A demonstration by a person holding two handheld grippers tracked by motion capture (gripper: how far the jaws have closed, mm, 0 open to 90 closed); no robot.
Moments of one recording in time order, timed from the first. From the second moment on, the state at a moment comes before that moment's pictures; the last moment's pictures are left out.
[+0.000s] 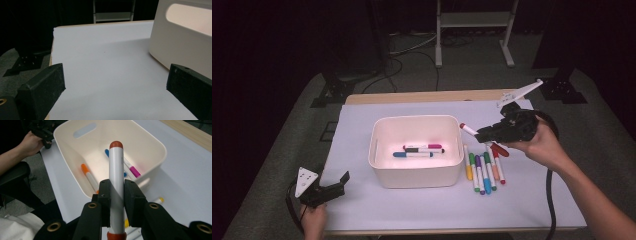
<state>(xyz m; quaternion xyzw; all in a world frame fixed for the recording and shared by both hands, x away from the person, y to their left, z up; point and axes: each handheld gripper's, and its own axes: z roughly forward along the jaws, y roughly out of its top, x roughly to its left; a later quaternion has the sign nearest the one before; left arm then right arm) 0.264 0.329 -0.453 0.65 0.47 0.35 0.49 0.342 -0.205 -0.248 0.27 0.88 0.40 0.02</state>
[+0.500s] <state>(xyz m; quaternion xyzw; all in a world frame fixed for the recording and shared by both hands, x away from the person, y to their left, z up) 0.264 0.329 -0.453 0.65 0.47 0.35 0.49 0.353 -0.135 -0.234 0.20 0.90 0.38 -0.01</state>
